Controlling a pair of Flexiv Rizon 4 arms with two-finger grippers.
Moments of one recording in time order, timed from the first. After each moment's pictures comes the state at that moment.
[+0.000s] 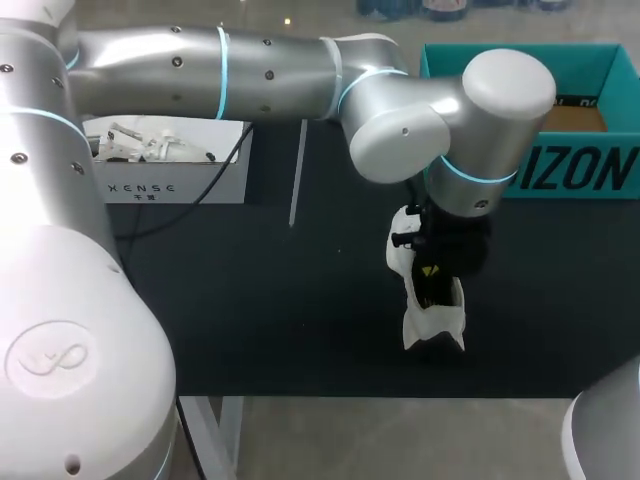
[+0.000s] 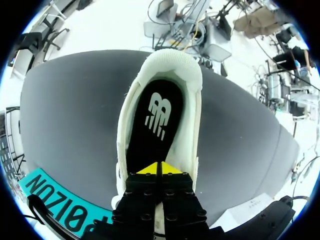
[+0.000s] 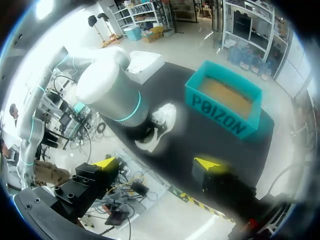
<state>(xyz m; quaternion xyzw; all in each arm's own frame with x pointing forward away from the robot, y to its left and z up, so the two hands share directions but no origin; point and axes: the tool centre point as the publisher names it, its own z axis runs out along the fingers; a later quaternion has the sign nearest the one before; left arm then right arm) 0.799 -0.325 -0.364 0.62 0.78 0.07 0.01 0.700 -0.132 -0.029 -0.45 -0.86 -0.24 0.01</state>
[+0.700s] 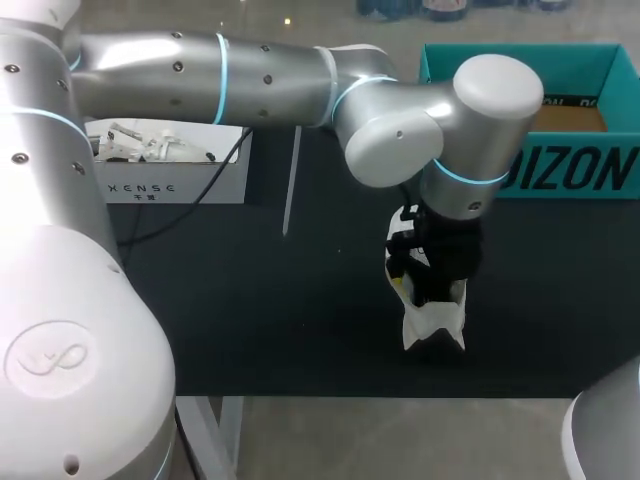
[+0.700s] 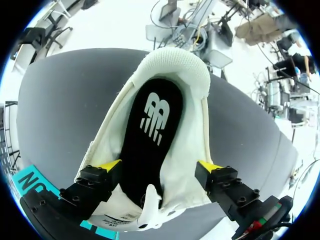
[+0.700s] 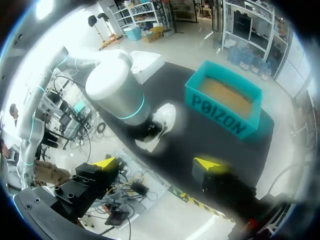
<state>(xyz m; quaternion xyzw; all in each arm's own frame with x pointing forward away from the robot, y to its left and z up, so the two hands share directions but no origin) 0.798 -0.317 -0.378 0.61 0.79 0.06 -0.01 0.700 -0.132 -0.029 -0.45 -0.86 -0.24 0.01</state>
